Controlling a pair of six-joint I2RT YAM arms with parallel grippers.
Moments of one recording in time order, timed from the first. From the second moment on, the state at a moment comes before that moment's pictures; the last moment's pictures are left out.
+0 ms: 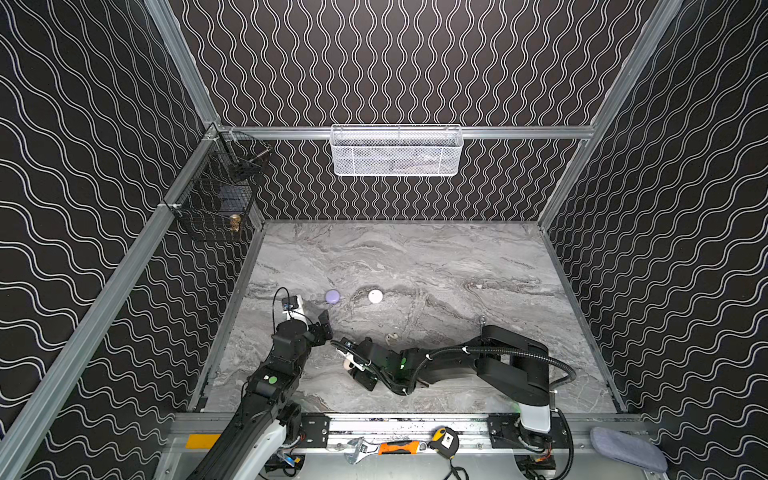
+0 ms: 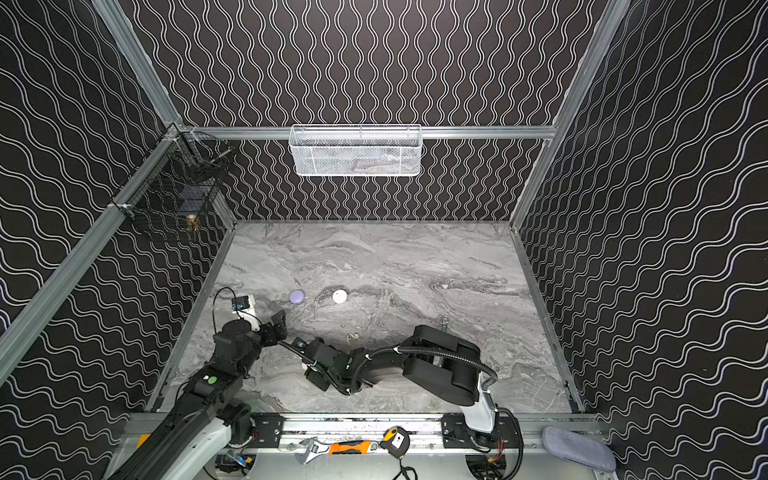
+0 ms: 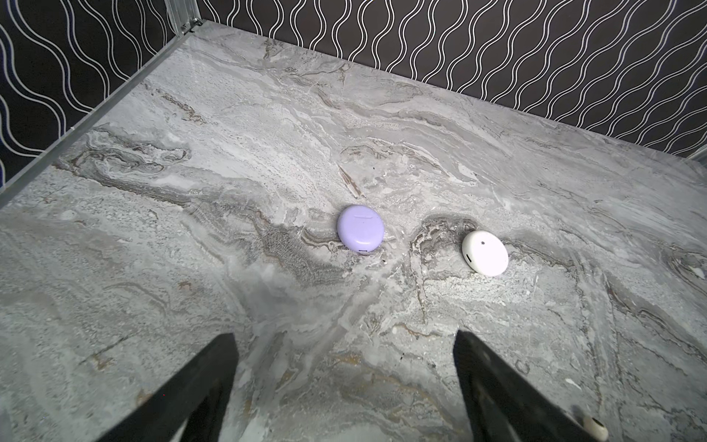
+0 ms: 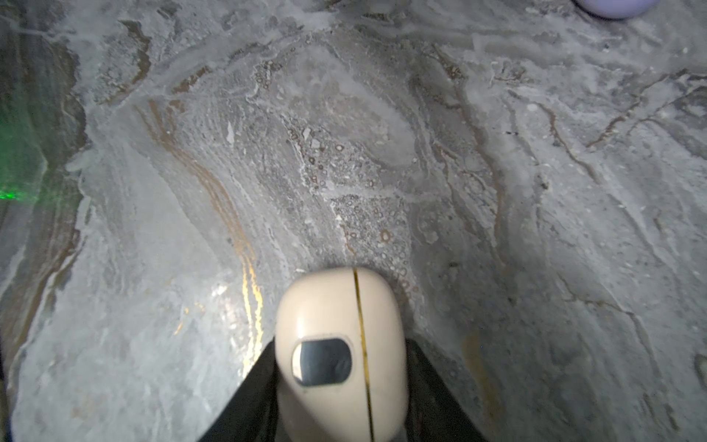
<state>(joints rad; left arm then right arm) -0.32 0.55 0.27 -0.18 -0.28 -0.38 1.28 1.96 1.05 0.09 0.14 0.12</state>
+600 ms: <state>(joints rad) -0.32 0.59 0.47 -0.22 0.02 -0.38 1.24 1.48 0.75 0.26 0.30 0.00</state>
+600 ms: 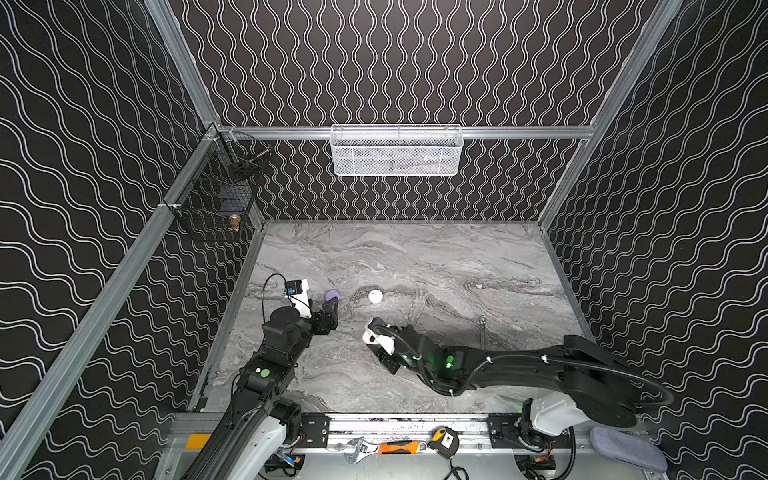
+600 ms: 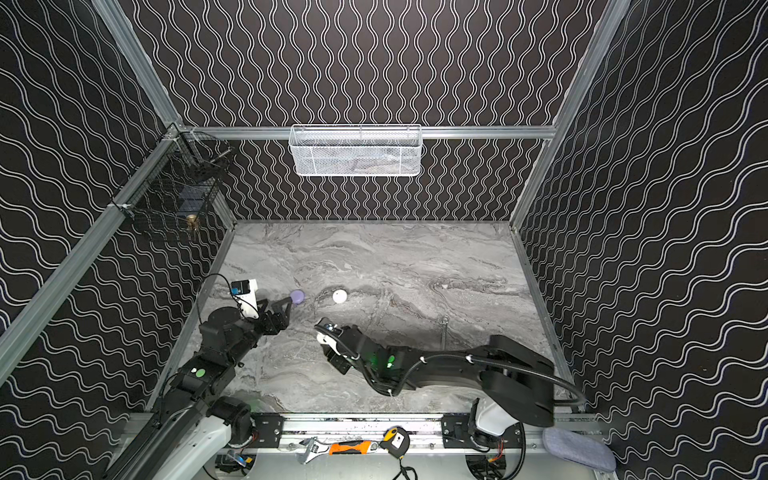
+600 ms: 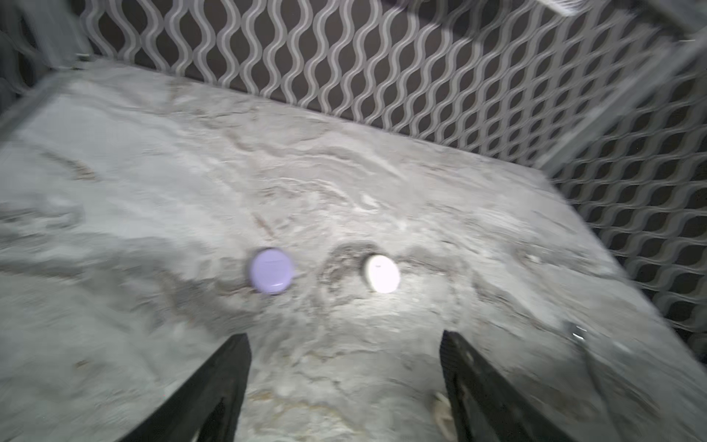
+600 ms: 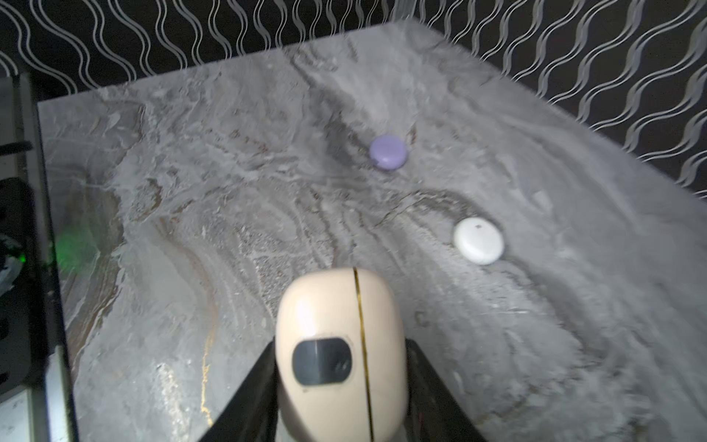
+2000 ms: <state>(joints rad) -0.59 0.78 0.59 0.00 0.63 -0.36 1.25 1.22 0.56 0.72 0.43 -0.60</state>
